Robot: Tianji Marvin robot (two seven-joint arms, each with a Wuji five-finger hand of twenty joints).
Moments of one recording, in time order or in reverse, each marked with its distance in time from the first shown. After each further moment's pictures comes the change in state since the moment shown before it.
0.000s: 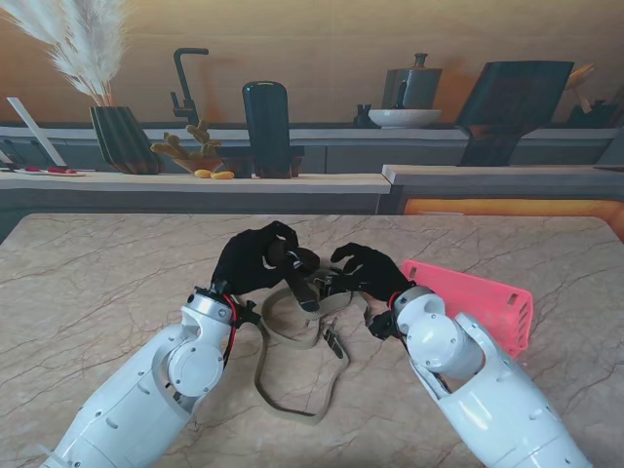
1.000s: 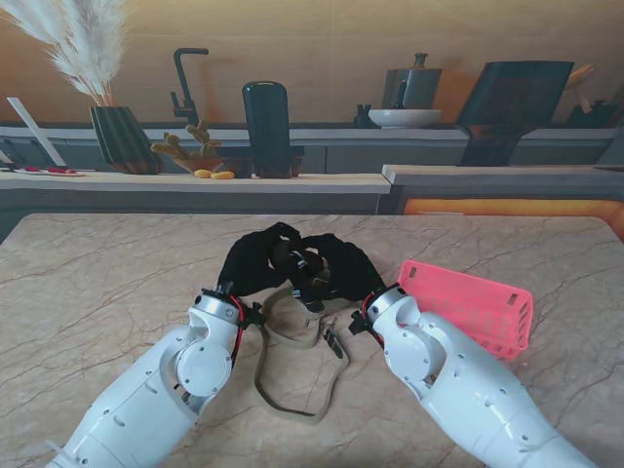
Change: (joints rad) left arm -0.016 -0.015 0.034 0.022 -0.044 0.040 0.007; right arm 0.154 -0.017 -0.212 0.217 -0.278 -0.304 -0.286; left_hand 0.012 0.019 -0.017 0.000 -0.018 0.000 0.000 0.014 -0.008 -0.001 0.000 0.011 -0.009 0.000 -0.001 0.012 -0.016 0.002 0.000 0.002; right_hand -0.125 0.001 -0.089 0.002 -0.128 0.055 0.021 -0.086 -0.219 0.020 0.040 -0.039 -0.166 -0.017 -0.047 -0.105 -0.087 -0.039 -0.105 -0.062
